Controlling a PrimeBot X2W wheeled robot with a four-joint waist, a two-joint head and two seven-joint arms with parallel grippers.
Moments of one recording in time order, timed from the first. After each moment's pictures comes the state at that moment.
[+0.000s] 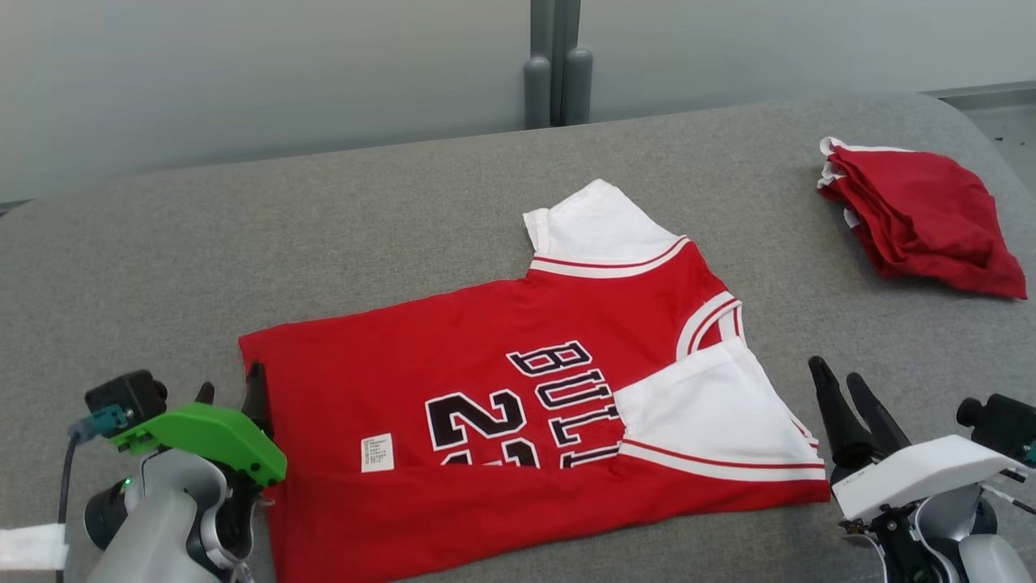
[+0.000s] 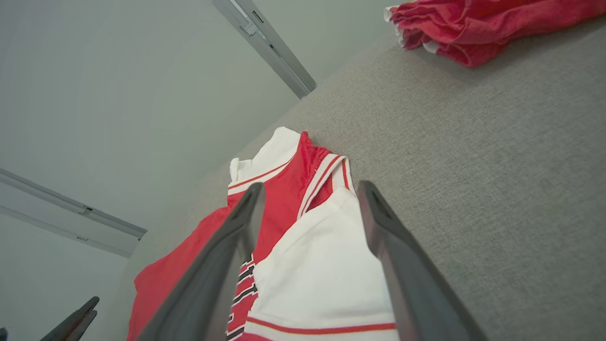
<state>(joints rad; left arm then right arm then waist) -0.33 0.30 -0.37 0.56 -0.93 0.13 -0.06 0.00 -0.08 -0.07 0.09 0.76 0.13 0.10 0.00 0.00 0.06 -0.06</state>
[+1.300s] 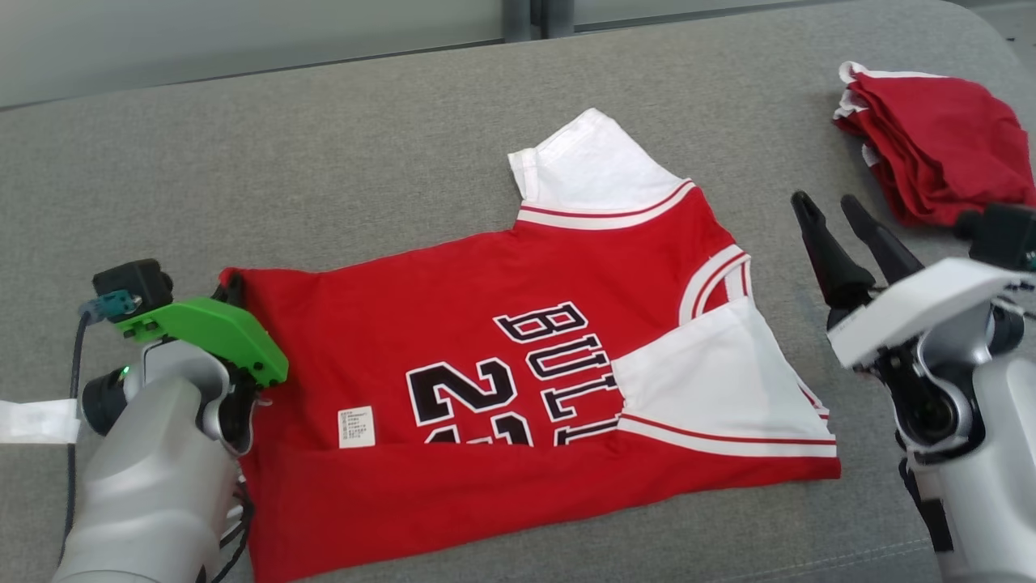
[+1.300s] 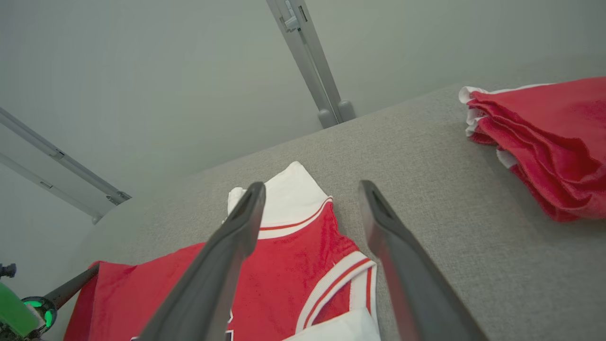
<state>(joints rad) -0.76 0.21 -0.45 1.11 -0.86 -0.05 -0.13 -0.34 -0.20 0.02 0.08 0.65 0.13 0.22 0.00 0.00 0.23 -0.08</state>
